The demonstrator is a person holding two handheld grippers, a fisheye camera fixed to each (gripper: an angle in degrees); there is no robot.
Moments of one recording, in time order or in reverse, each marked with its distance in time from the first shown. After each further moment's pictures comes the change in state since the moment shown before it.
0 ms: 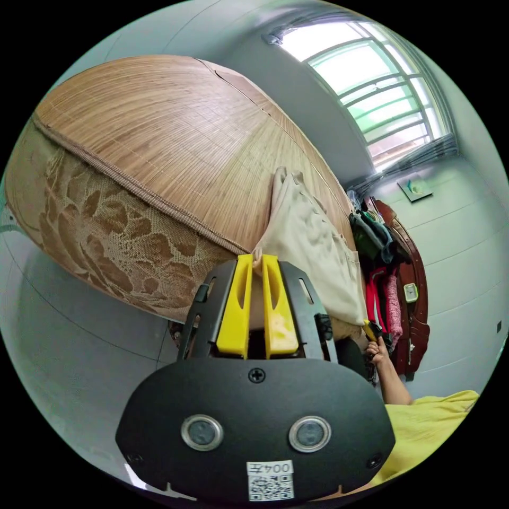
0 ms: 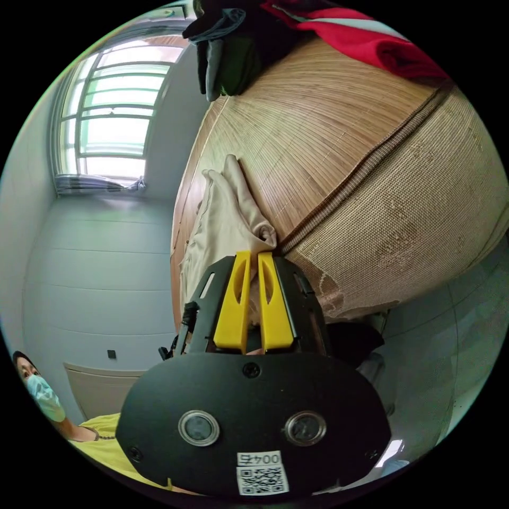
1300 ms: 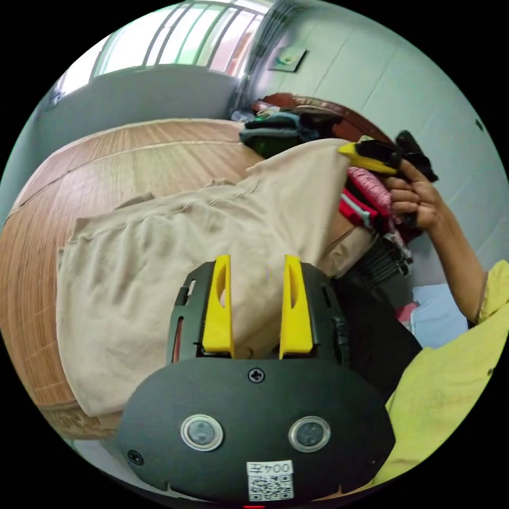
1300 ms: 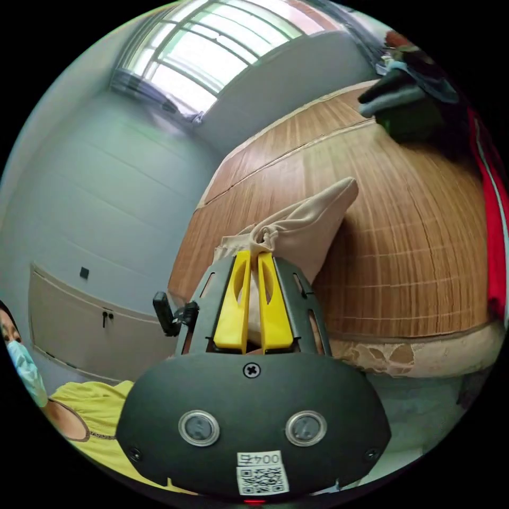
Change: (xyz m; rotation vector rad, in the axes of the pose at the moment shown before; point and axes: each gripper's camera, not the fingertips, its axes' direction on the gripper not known) left arm 0.343 -0.018 0.130 -0.180 0.093 0.848; right arm -0.261 0.035 0.089 -0.136 0.097 -0.535
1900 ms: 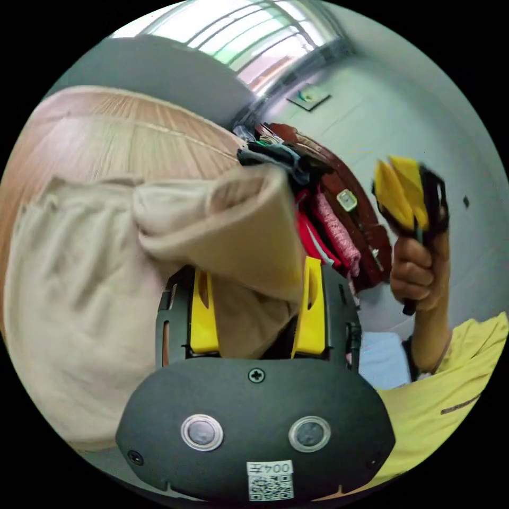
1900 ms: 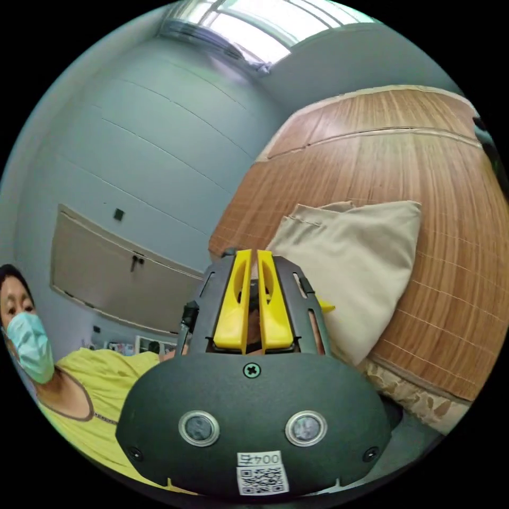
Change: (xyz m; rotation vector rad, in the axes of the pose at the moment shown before) left arm -0.177 0.029 0.019 0.100 0.343 -0.358; right arm -0.106 0.019 0.119 -0.161 -0.251 -0.190
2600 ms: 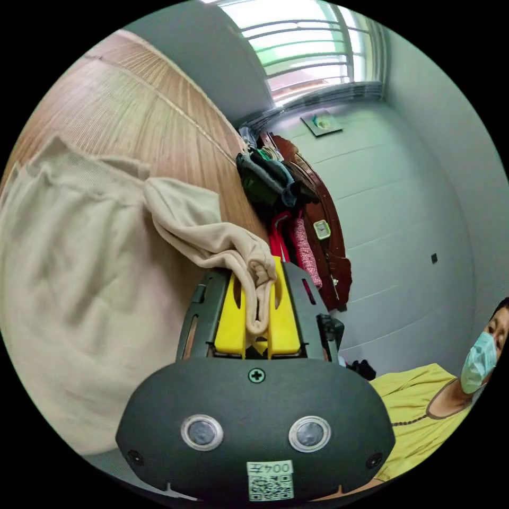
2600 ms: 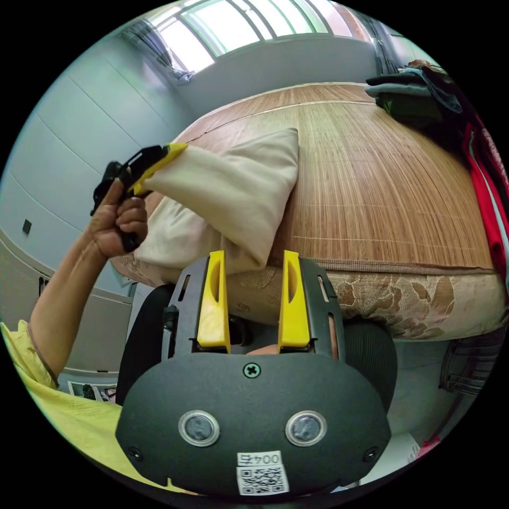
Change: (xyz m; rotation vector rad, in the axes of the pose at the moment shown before) left arm -0.065 -0.057 -0.043 -0.005 0.150 -0.115; right arm 0.062 0.160 0.083 0.068 0.568 0.128
